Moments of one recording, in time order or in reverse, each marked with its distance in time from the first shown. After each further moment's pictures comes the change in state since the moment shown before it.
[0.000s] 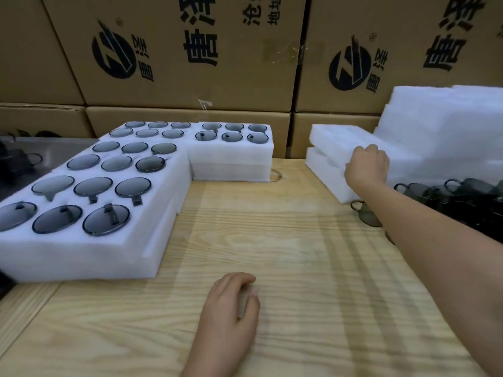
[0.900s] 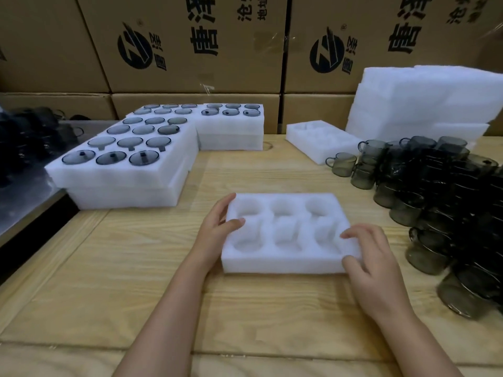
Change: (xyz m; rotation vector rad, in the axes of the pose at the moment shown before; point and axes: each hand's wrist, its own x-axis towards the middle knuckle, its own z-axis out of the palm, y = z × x) left_hand -0.035 0.017 -0.029 -0.727 -0.126 -0.315; right_hand -0.344 0.081 -0.096 0.719 -0.061 -0.161
